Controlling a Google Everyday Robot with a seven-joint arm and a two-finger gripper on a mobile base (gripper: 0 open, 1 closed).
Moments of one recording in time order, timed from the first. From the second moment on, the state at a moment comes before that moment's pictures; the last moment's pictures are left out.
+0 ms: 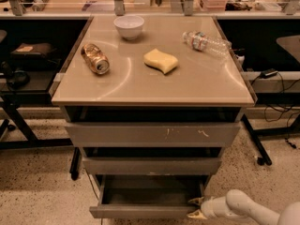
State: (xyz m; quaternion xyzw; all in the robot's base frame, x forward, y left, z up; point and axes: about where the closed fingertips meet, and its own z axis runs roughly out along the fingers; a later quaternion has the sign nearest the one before) arm 0.464 -0.214 0.158 -0.63 0.68 0.18 0.33
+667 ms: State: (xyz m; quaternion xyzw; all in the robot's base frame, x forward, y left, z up) arm 0.458 -0.212 0.158 -0.63 0.68 0.18 0.33
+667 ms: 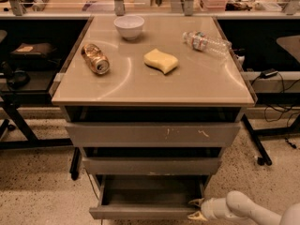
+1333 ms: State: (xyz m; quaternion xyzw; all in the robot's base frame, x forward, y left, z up) arm 0.429 -0.213 0.154 -0.64 0.66 0.20 0.32
